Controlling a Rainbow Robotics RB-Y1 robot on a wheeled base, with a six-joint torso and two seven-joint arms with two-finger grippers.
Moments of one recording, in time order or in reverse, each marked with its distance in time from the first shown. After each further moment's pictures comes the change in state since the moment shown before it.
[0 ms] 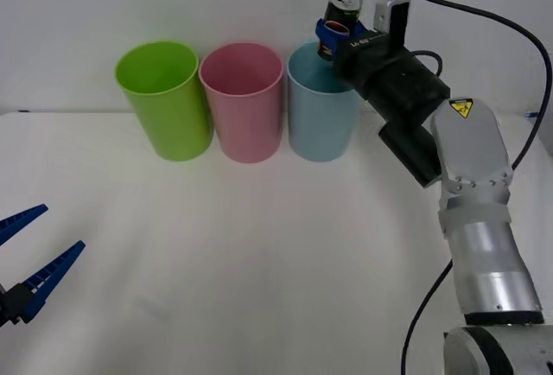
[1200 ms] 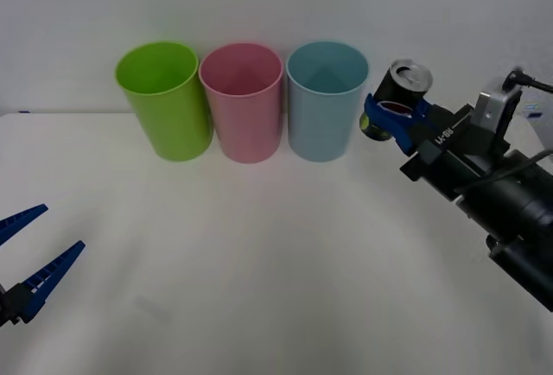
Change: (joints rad) right arm 0.616 -0.438 0.224 -0.659 -0.571 0.000 0.051; left arm 0.000 0.000 0.000 0.000 0.000 0.000 0.000
